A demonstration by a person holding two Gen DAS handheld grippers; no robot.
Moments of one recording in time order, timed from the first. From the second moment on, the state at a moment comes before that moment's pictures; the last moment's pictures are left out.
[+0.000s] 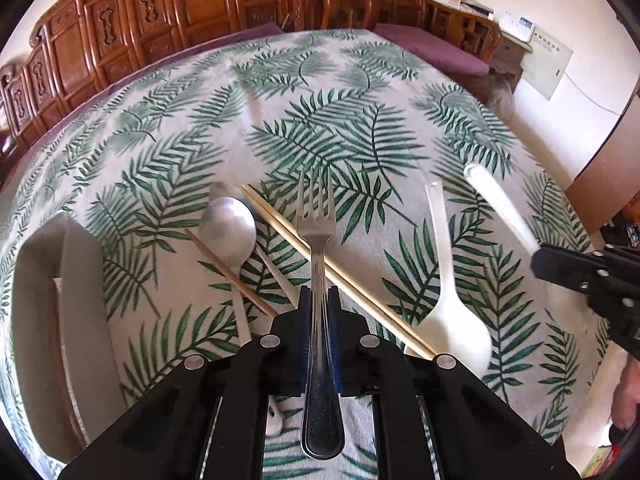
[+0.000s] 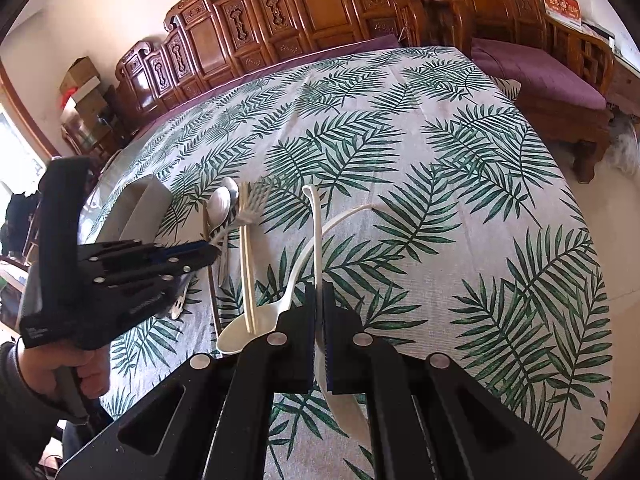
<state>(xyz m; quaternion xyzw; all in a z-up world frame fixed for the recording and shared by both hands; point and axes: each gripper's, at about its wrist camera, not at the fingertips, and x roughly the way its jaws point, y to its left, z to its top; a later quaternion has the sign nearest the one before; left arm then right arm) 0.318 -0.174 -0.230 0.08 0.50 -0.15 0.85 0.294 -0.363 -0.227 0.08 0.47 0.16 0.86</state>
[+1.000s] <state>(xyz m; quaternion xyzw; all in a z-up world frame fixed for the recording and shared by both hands) 0.246 -0.095 -0.113 0.05 0.41 -0.13 0.90 0.253 -0.296 -0.136 0.04 0.41 0.19 0.89</state>
